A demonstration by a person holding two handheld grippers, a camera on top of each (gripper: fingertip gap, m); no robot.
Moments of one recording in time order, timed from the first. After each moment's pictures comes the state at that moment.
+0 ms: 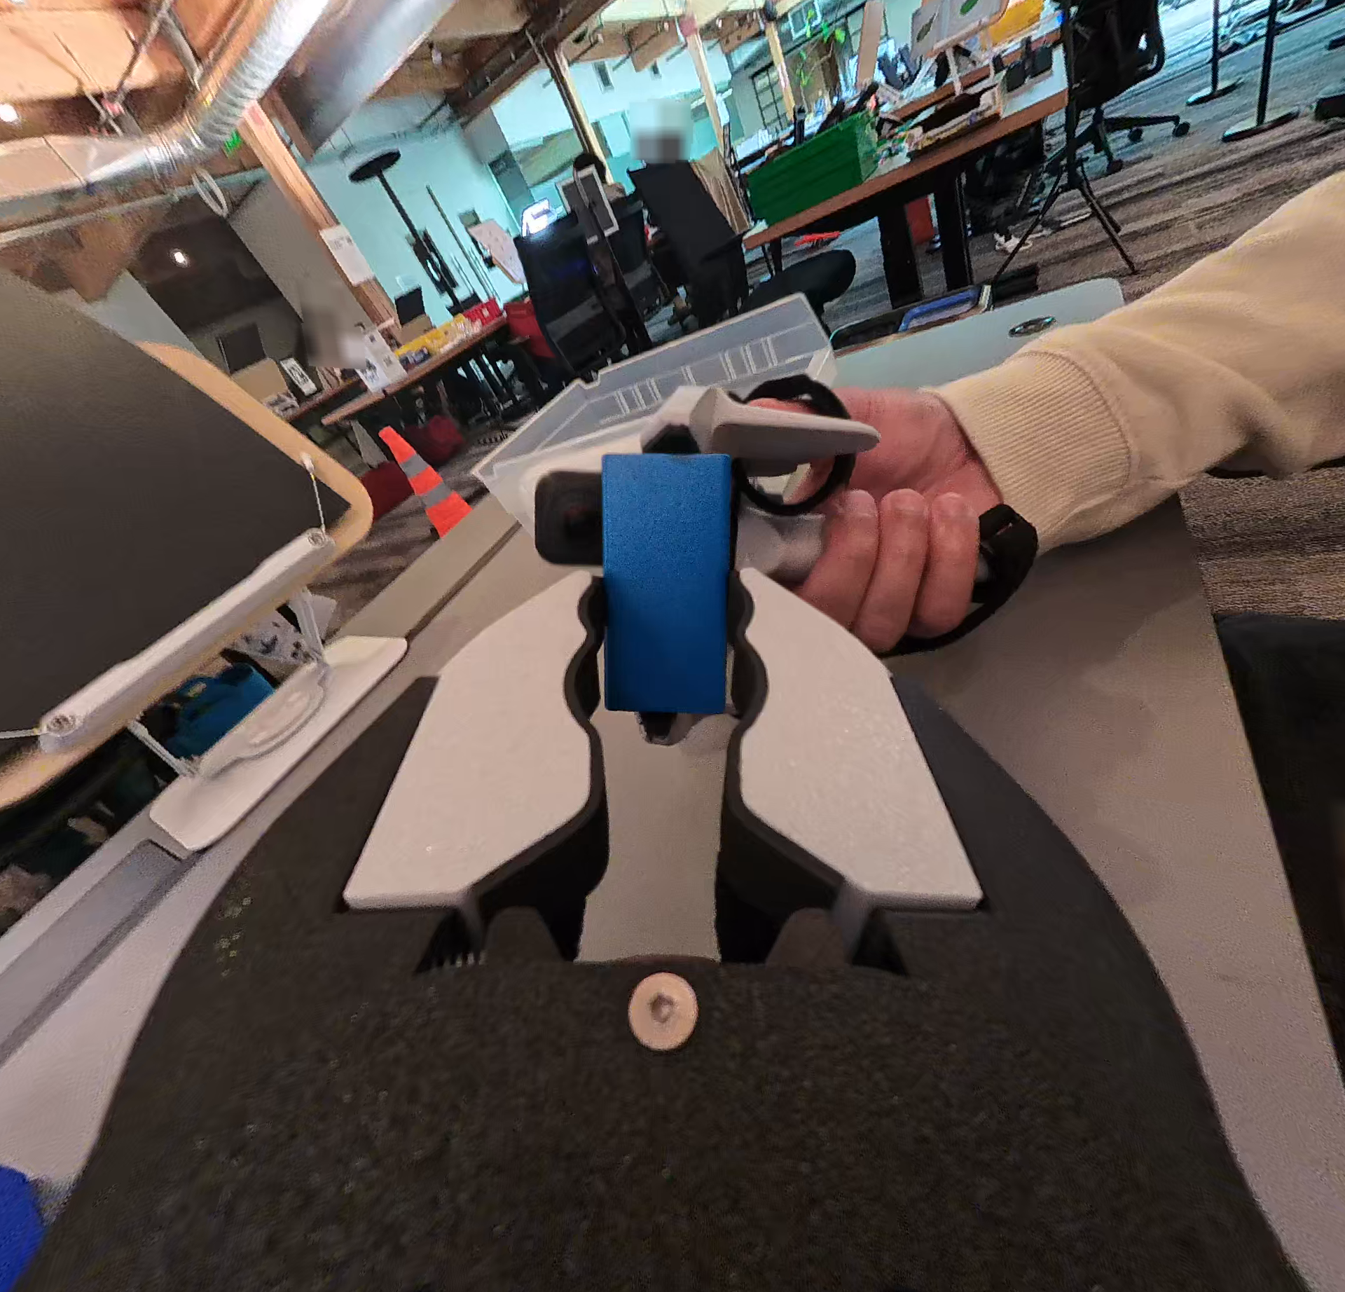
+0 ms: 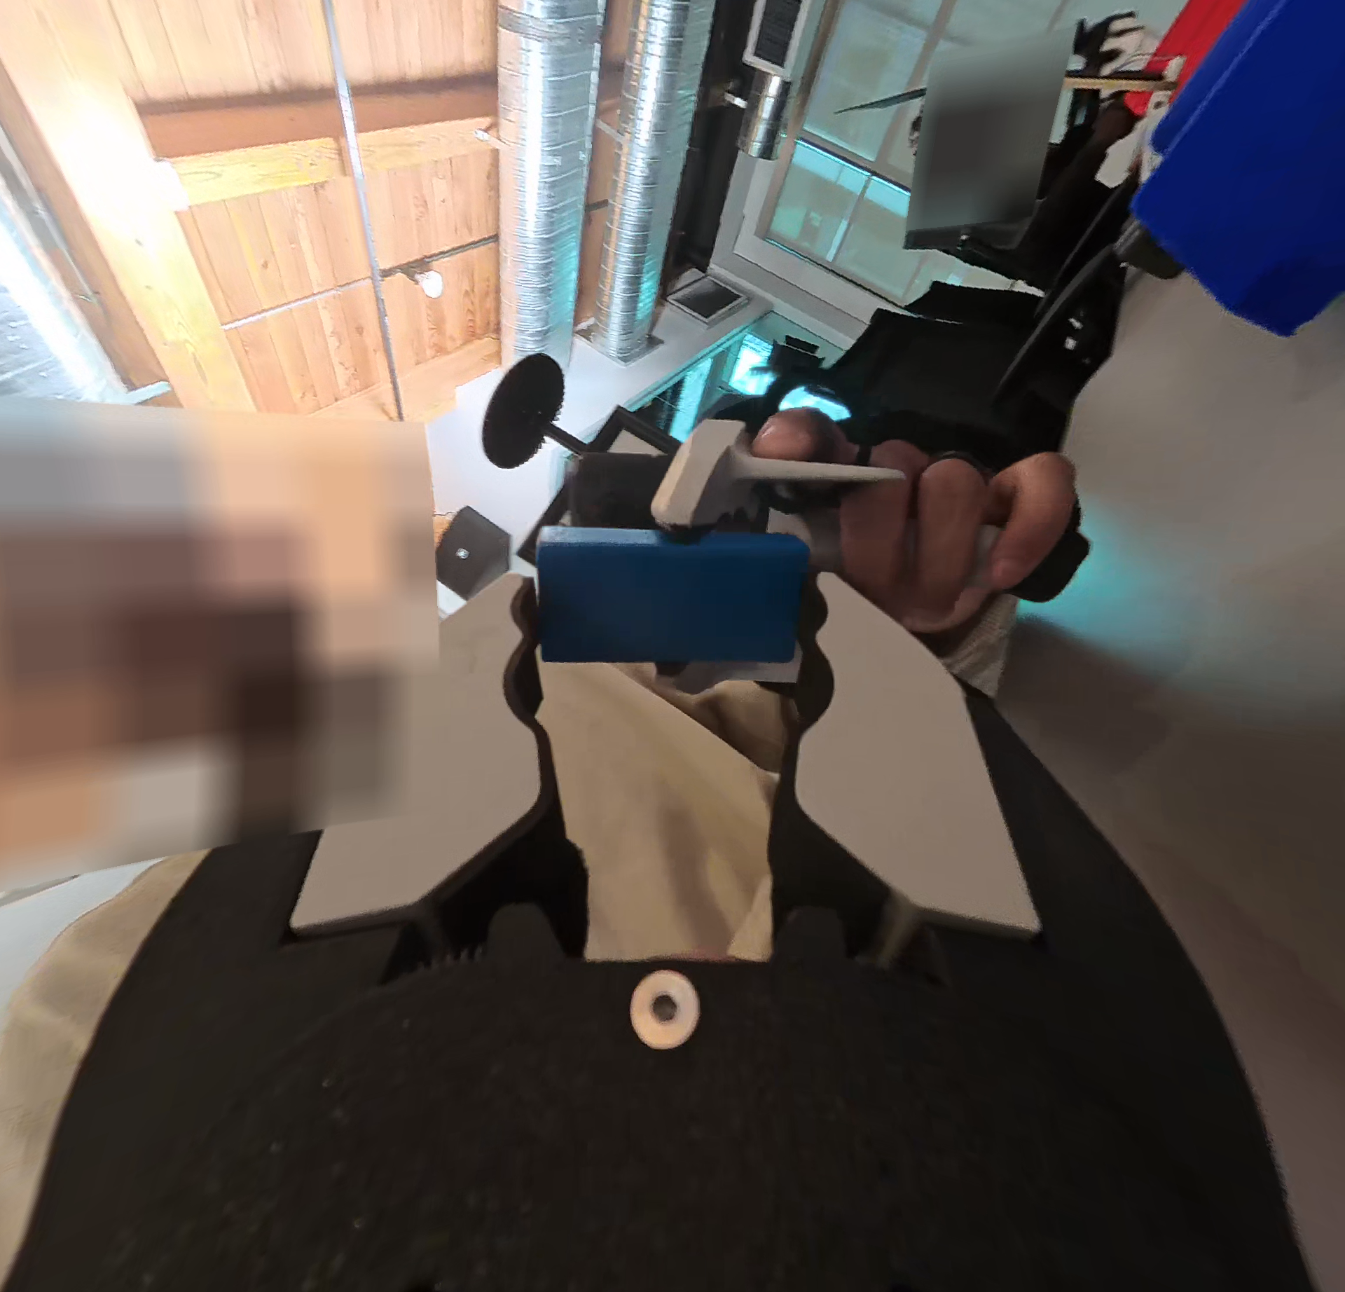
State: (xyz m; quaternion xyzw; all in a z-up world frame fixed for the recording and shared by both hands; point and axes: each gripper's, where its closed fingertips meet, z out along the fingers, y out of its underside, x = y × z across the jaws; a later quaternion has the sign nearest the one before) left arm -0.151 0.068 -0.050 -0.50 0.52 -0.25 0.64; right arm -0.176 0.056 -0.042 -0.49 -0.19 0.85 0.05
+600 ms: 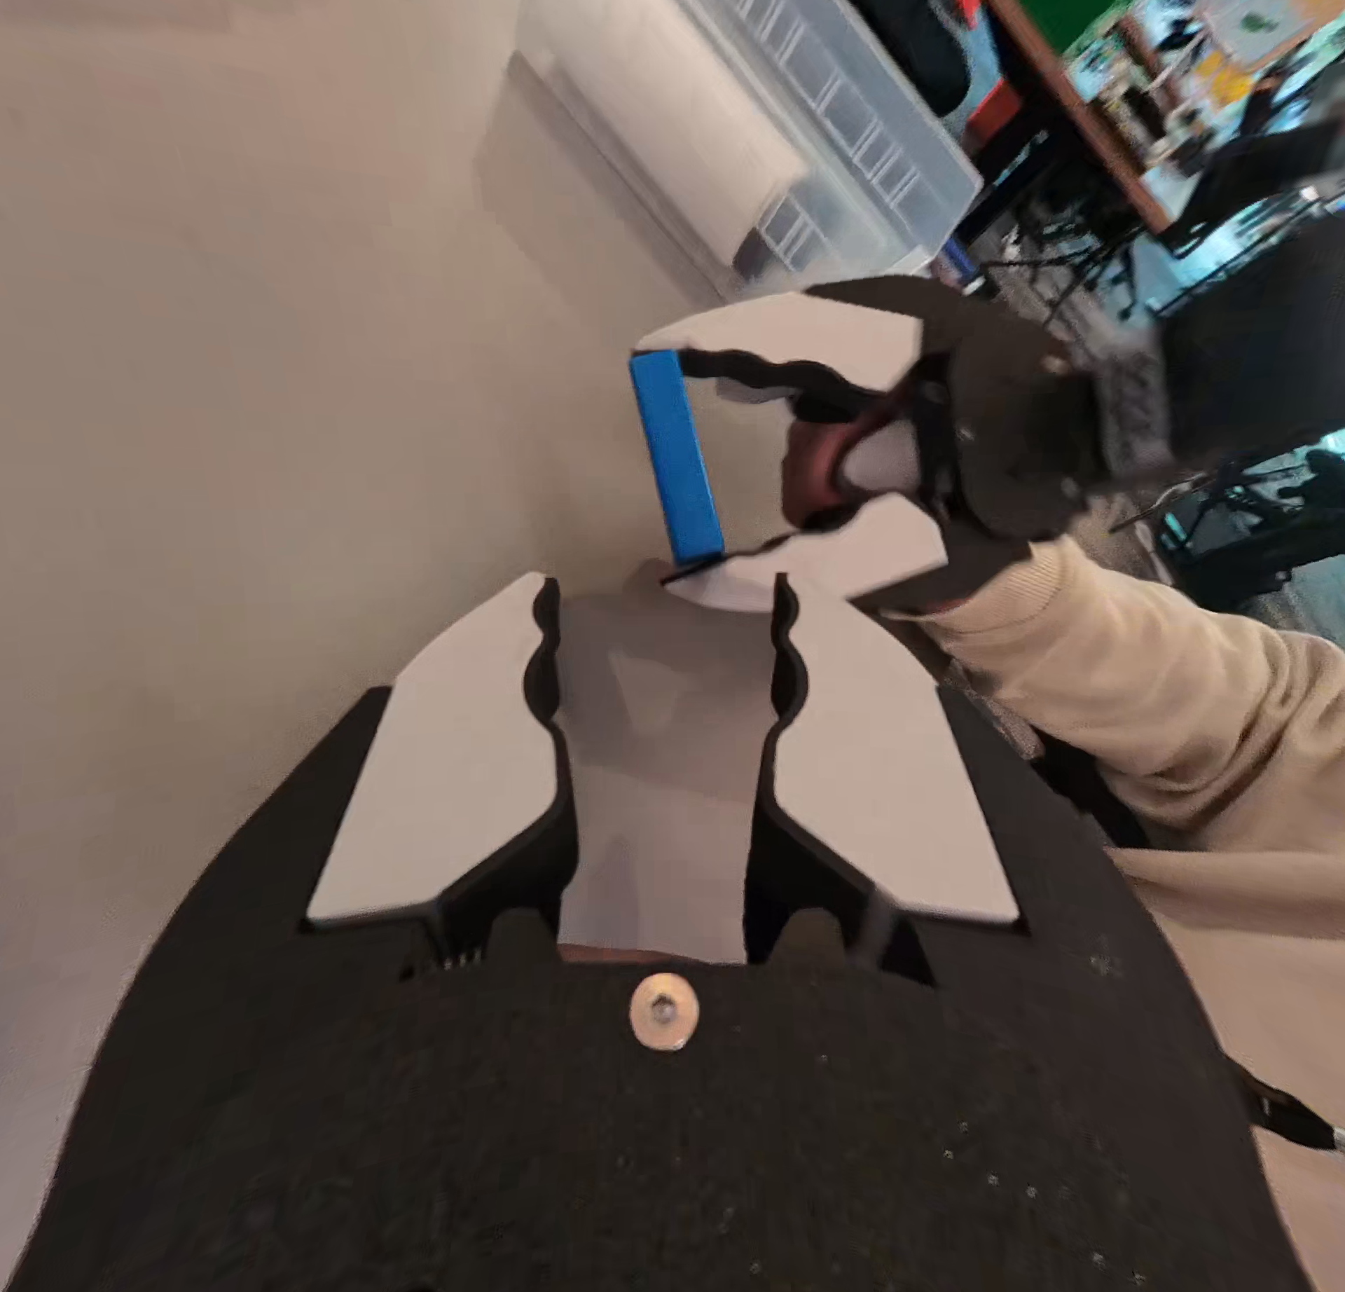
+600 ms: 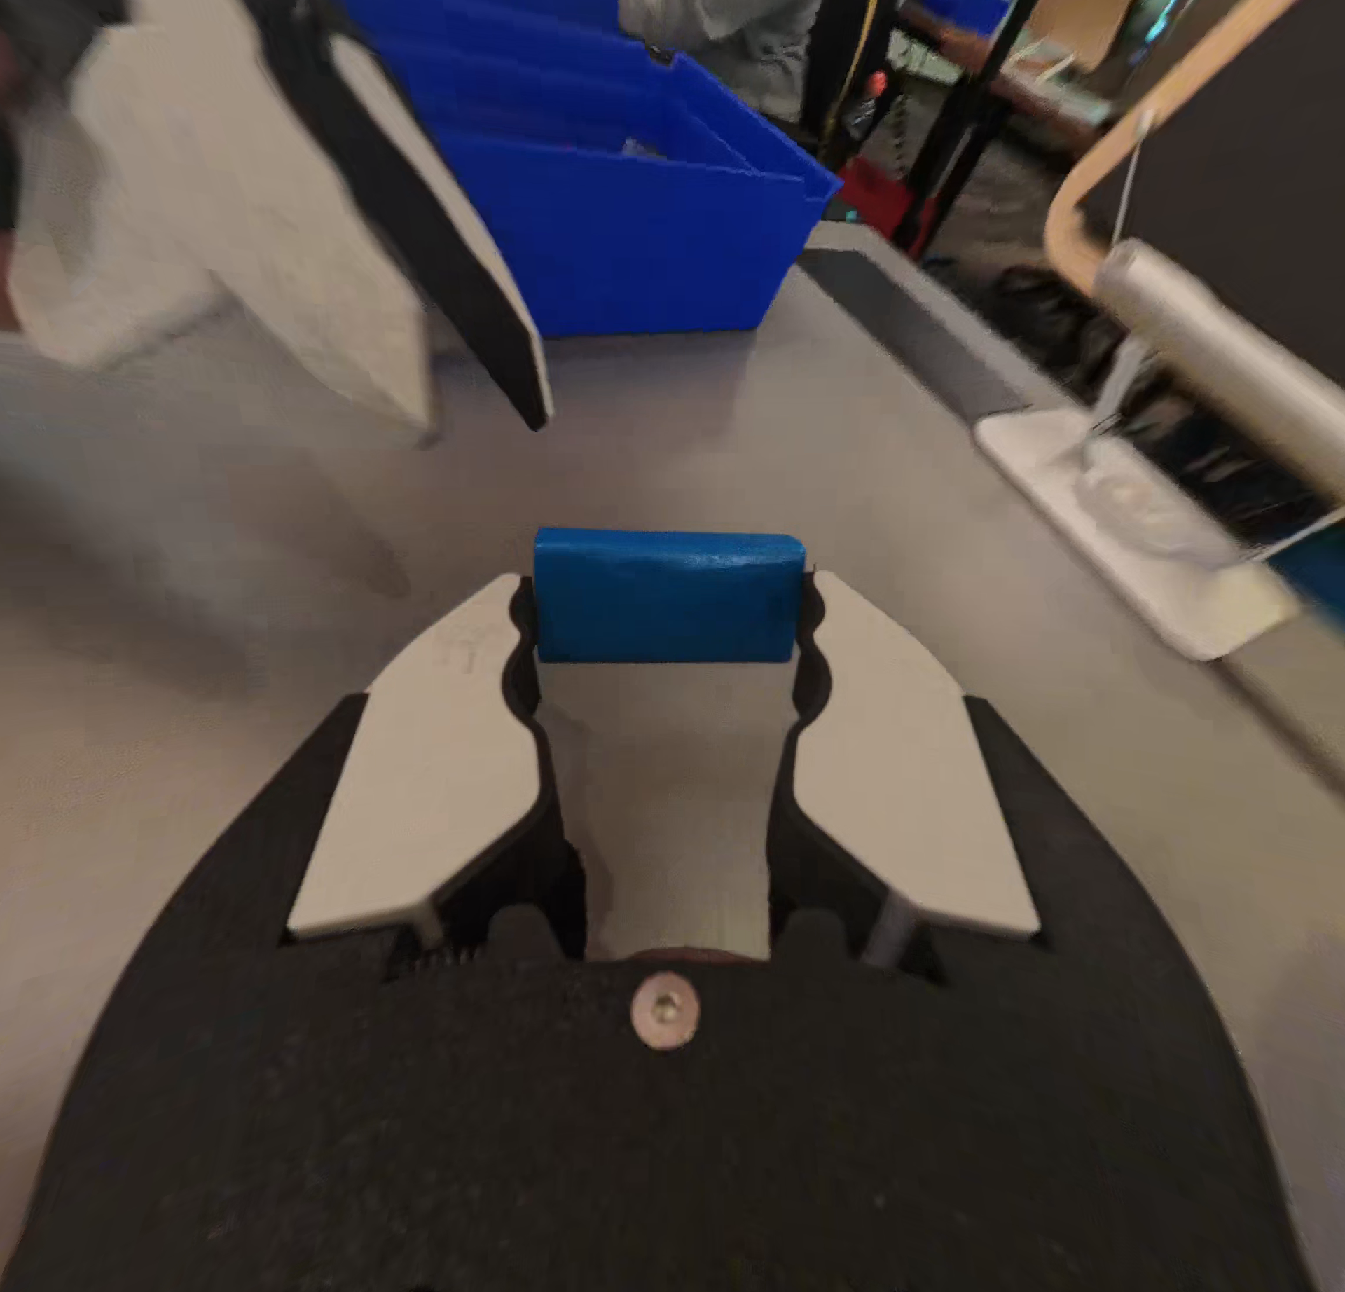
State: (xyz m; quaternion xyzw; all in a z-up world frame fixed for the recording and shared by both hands) left arm -0.166 0.110 -0.080 -0.82 0.28 -0.40 0.30; right arm -0.135 0.141 -0.101 -0.69 -0.45 0.16 0.55
